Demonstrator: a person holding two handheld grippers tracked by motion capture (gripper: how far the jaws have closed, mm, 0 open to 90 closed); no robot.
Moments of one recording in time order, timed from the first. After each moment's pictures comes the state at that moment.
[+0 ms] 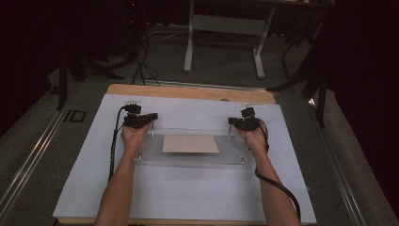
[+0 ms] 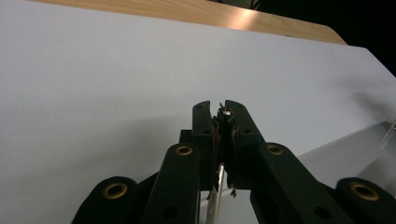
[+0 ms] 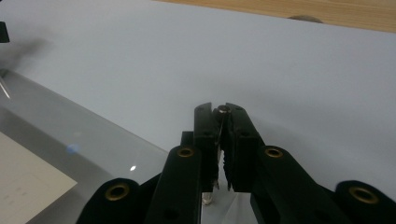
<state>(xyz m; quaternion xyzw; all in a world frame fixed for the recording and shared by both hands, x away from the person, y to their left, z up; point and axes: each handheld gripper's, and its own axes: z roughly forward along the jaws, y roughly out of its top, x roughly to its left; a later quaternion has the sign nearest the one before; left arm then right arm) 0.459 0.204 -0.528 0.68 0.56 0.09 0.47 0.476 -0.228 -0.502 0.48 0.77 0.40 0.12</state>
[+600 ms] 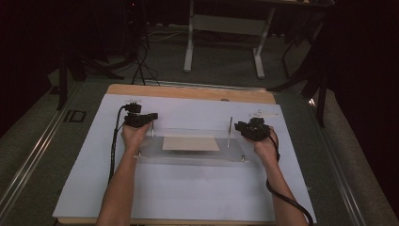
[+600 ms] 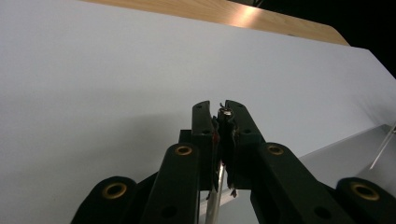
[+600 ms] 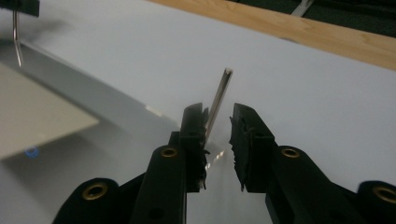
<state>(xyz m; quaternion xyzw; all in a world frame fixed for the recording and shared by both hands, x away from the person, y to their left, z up) 0.462 0.204 -0.527 0.67 0.57 0.08 0.47 0.430 -0.251 -0.491 0.42 0.78 0.42 0.18</state>
